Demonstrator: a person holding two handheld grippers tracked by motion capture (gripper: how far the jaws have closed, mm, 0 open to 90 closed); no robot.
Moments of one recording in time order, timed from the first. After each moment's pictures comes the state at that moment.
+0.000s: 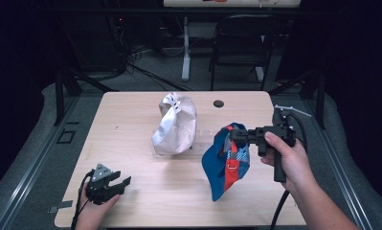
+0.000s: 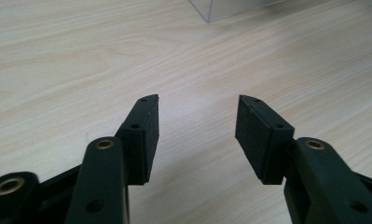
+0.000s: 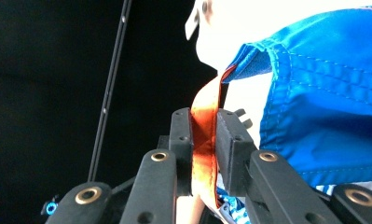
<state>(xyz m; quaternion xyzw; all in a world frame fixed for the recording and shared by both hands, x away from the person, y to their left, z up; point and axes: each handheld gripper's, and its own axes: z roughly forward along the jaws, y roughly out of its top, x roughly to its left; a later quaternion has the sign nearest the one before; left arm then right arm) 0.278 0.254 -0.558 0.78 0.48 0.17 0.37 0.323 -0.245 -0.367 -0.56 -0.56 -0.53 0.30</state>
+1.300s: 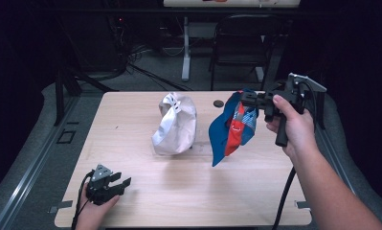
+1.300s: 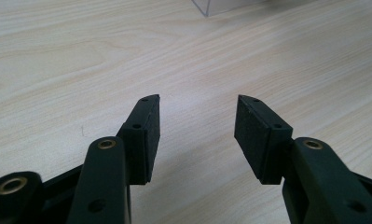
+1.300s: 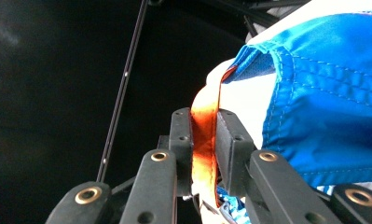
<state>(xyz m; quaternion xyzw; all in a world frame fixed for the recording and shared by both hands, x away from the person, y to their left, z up) 0.278 0.255 -0.559 0.78 0.48 0.17 0.37 0.372 -0.262 -0.320 -0.59 -0.51 -0.58 0.24</state>
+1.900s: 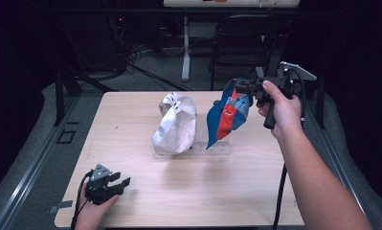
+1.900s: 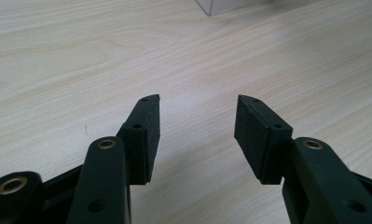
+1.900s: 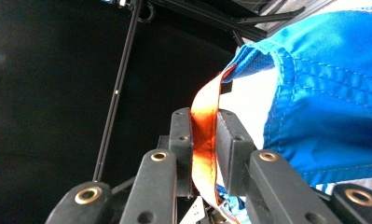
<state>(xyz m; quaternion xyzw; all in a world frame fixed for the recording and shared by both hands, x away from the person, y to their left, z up) 0.279 0.258 -0.560 0.78 0.48 0.16 0.37 0.414 -0.253 -0.319 -0.62 -0.49 -0.57 0.23</state>
